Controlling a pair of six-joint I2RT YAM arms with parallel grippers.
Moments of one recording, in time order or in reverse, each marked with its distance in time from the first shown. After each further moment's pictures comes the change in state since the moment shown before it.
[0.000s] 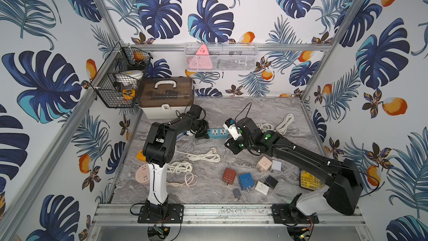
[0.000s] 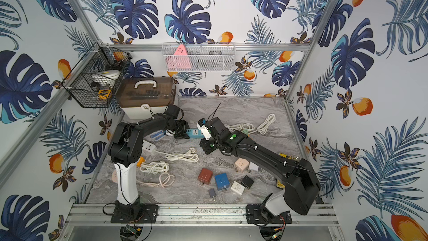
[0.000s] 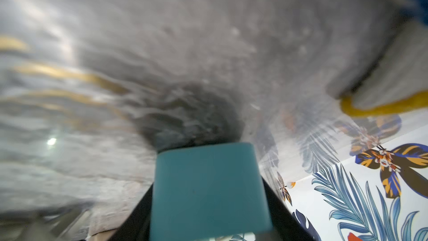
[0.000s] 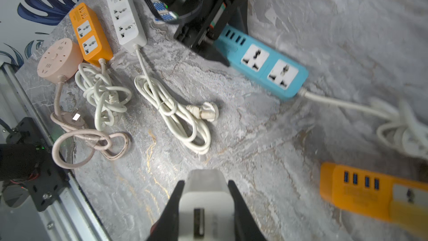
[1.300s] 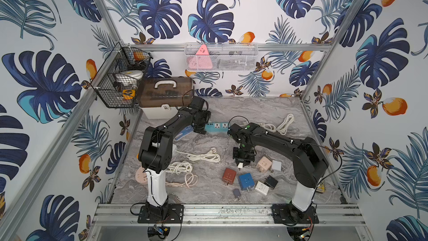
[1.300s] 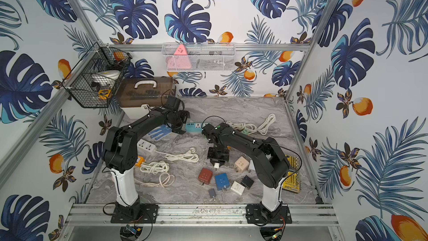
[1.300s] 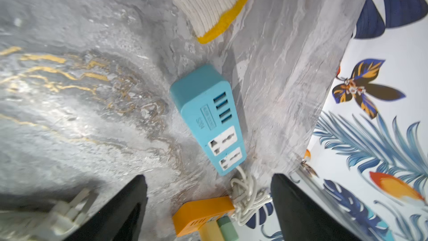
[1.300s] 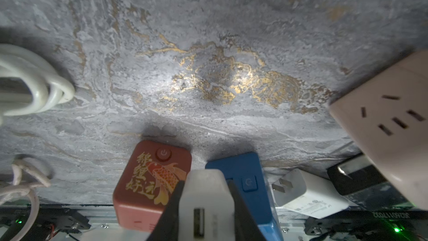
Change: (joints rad) left arm -0.056 -0.178 0.048 -0.121 -0.166 0.357; right arm -0.065 0.397 0.208 -0.578 -0.091 0.639
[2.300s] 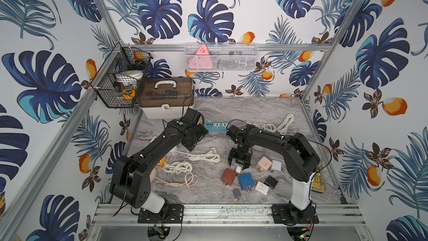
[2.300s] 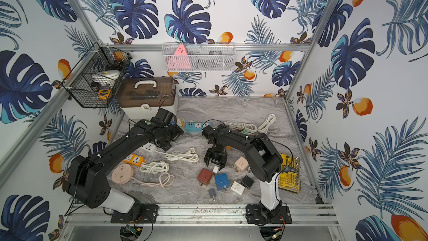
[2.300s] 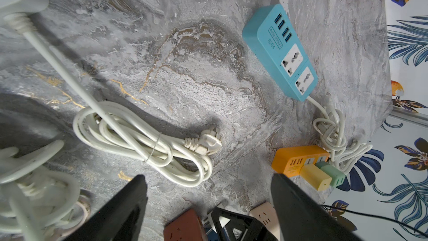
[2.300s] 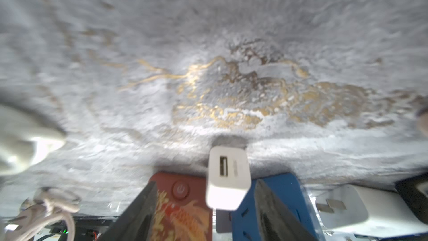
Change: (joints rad) left arm -0.076 -0.429 -0.332 -0.165 -0.124 0.359; right arm -0.022 0.071 -0.002 0.067 -0.078 0.116
